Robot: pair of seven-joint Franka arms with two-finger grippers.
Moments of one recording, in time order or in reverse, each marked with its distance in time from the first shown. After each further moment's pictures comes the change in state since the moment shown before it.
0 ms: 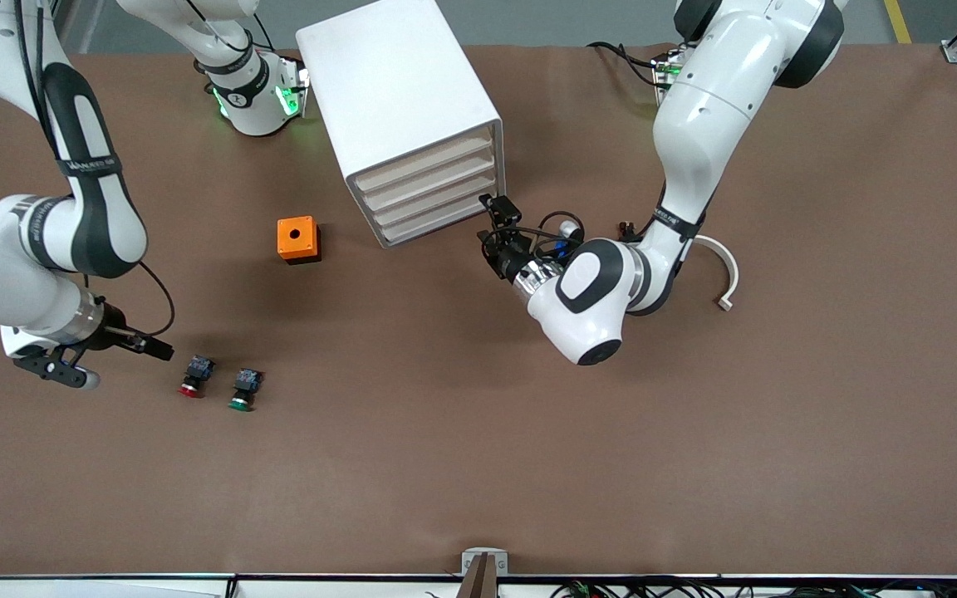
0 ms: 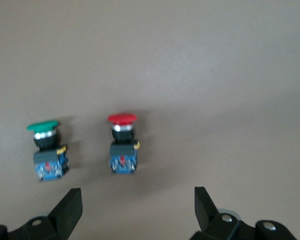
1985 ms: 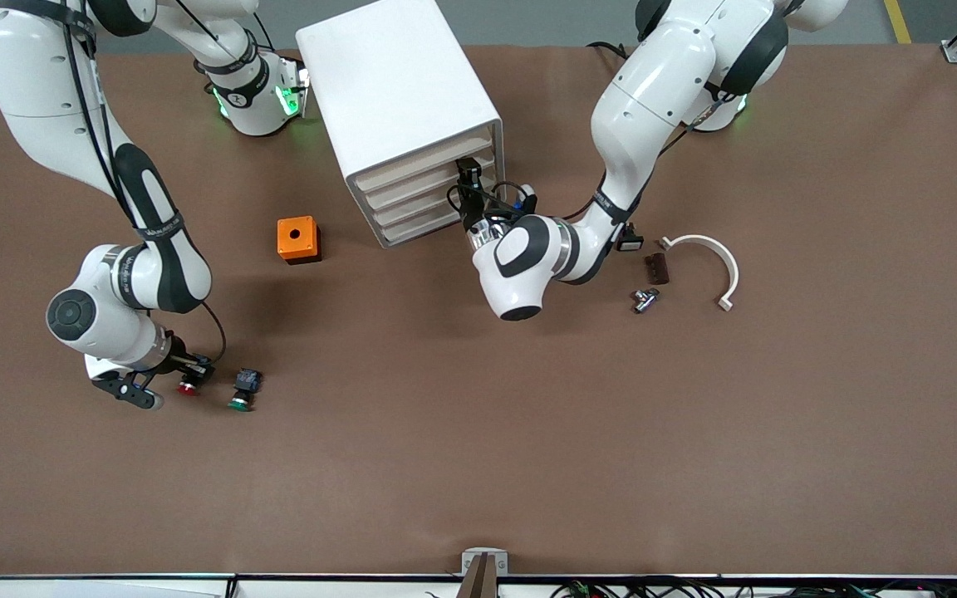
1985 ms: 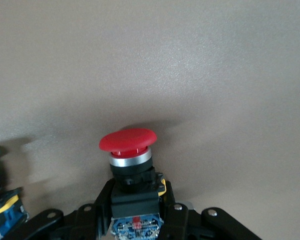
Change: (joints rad) left arm -0.178 0.070 -0.001 -0.042 -0.054 -0.092 -0.019; right arm 0.039 0.225 0.000 0.028 0.001 0.163 0.096
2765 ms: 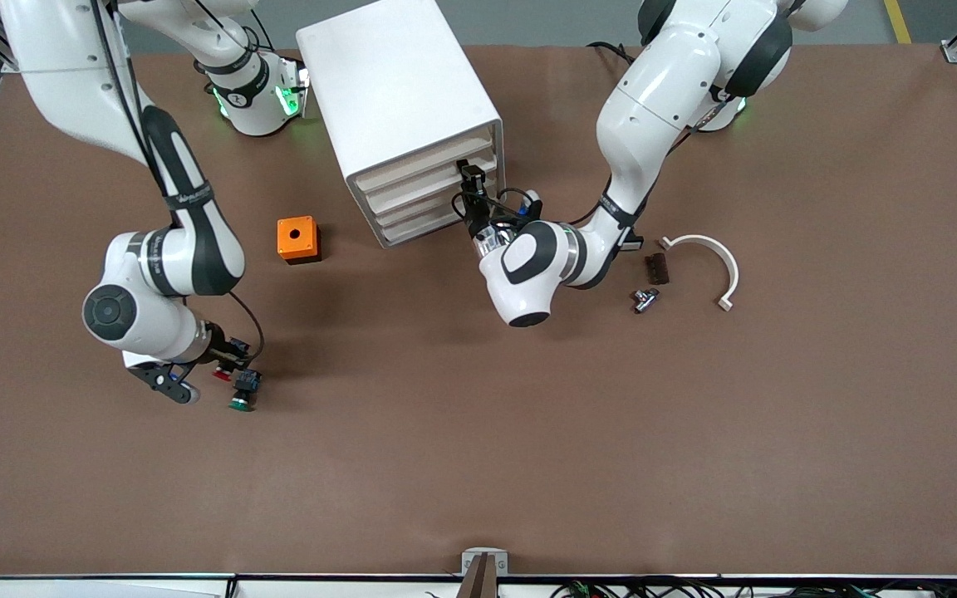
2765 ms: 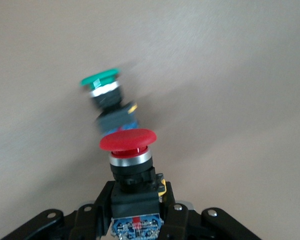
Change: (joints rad) left arm 0.031 0.001 0.010 0.001 0.000 0.000 0.000; right arm 0.179 -0.139 0.016 0.035 0.003 -0.265 0.348
